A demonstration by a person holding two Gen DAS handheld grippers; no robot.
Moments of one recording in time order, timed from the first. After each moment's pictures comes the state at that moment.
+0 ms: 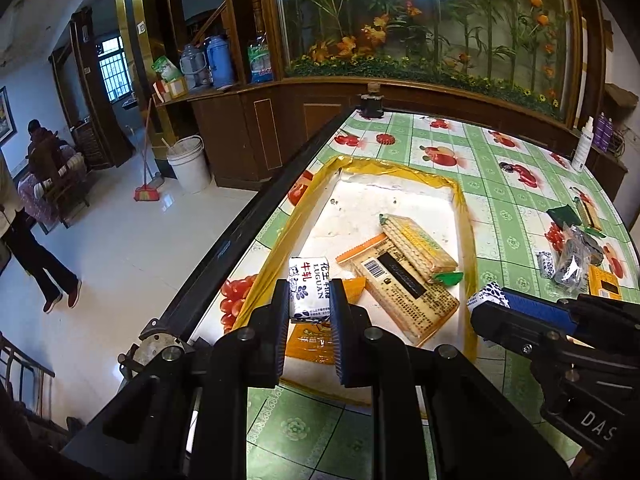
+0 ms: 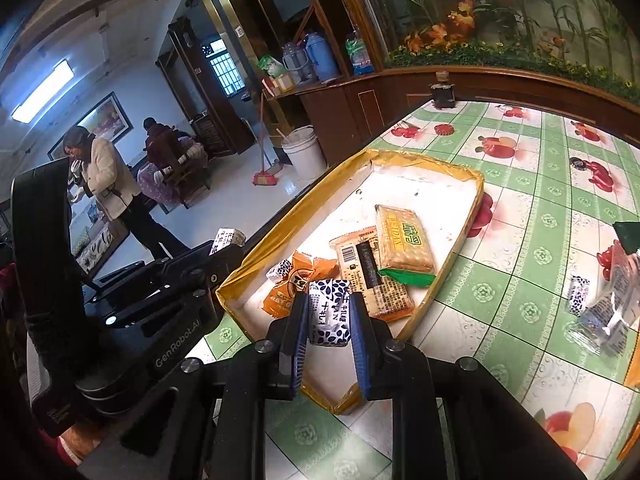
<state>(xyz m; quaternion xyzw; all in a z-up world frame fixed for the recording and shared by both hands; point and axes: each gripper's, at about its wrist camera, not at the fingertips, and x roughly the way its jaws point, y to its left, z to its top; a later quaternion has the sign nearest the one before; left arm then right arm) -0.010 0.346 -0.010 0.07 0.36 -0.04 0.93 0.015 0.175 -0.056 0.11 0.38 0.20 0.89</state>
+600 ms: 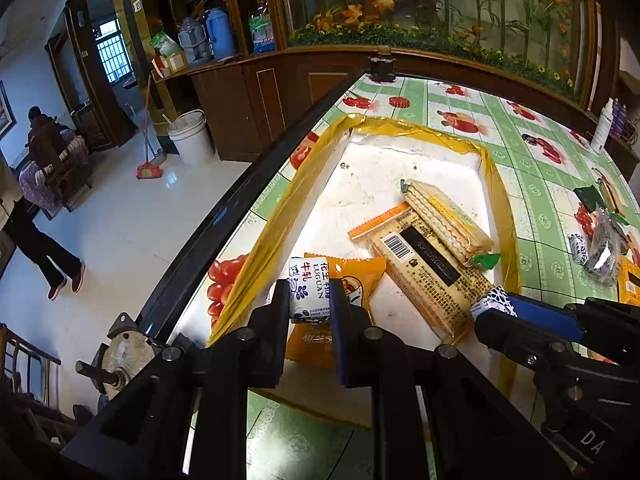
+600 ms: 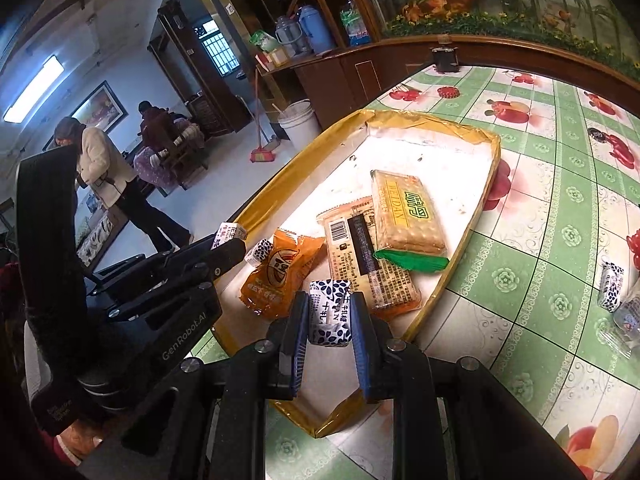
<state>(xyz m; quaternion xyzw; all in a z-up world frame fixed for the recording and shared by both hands) 0.017 0.344 -0.044 0.08 0.41 -0.02 0.91 0.044 0.180 -0.093 0.12 0.42 0.21 0.87</state>
